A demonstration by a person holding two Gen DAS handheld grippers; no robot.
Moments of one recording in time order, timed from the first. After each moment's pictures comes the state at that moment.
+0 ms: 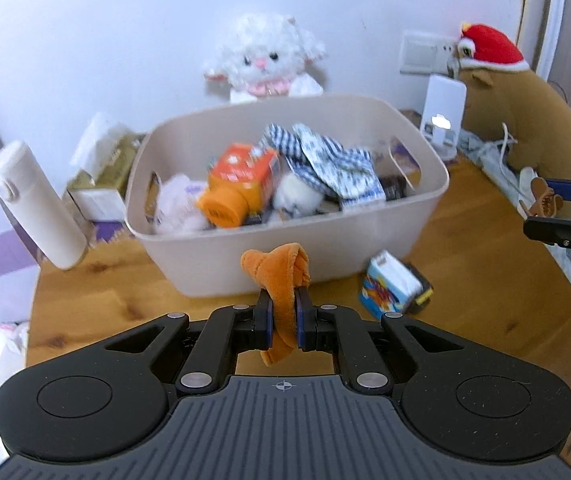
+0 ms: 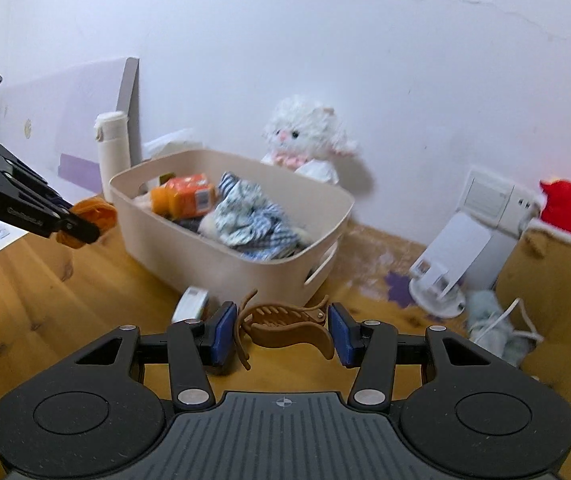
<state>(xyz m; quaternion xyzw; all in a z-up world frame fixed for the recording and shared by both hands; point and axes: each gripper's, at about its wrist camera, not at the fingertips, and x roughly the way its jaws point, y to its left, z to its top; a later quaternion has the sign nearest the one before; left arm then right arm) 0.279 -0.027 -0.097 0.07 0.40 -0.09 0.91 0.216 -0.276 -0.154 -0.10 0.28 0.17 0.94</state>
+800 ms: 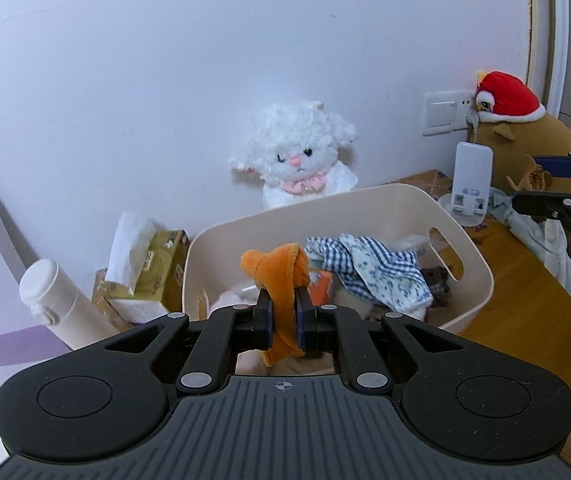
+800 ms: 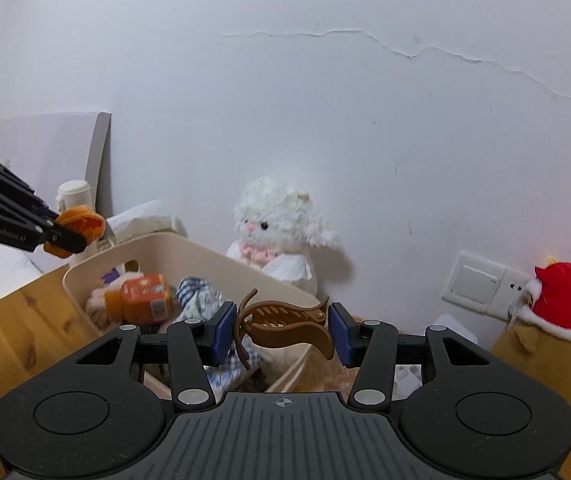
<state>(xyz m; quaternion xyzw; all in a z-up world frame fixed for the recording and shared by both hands) 0.343 -0.009 -0.039 0.11 0.33 -0.09 0.93 0.293 -0.260 -0.105 -0.09 0.21 0.15 0.96</state>
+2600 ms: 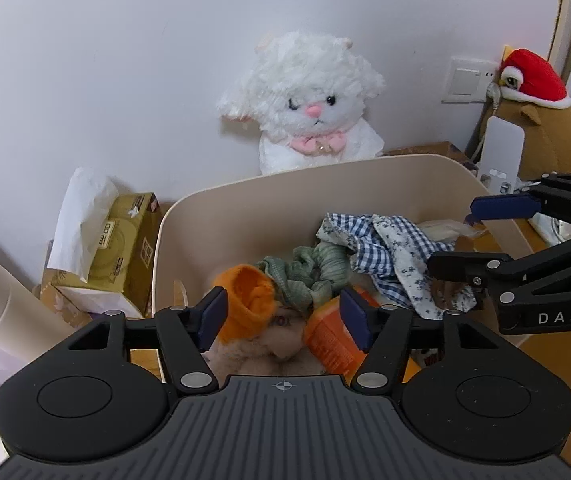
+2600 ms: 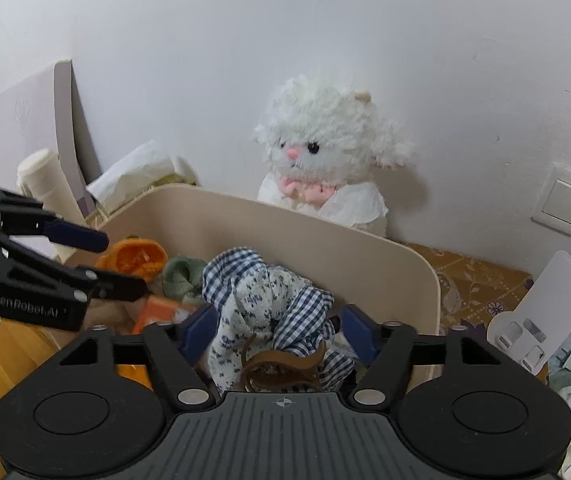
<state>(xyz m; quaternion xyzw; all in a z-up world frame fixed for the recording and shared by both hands) 0.430 0.012 -0.091 0.08 0.41 -0.12 0.90 0.402 -0.178 -0.153 -0.02 0.36 0.14 0.92</state>
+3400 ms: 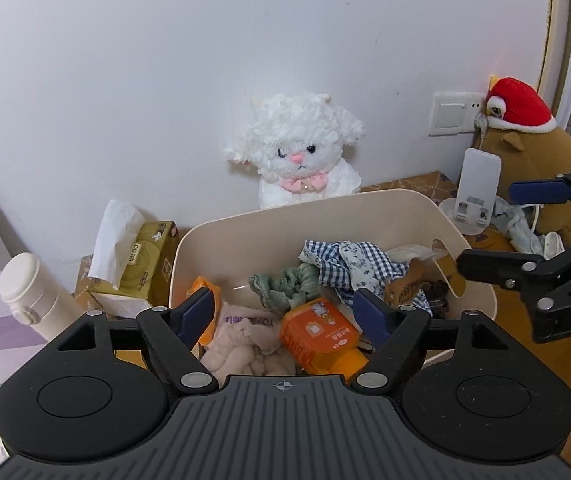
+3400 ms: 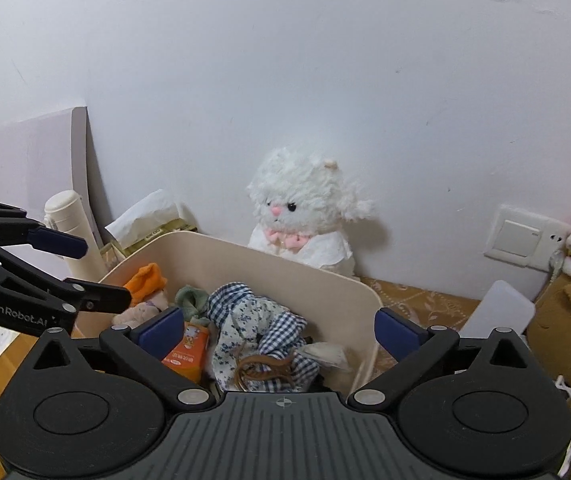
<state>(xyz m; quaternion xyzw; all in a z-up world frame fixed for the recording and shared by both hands) 0.371 -0.010 -0.038 0.08 0.37 -0.09 0.92 0.343 -0.206 -0.097 -0.03 0.31 0.13 0.94</state>
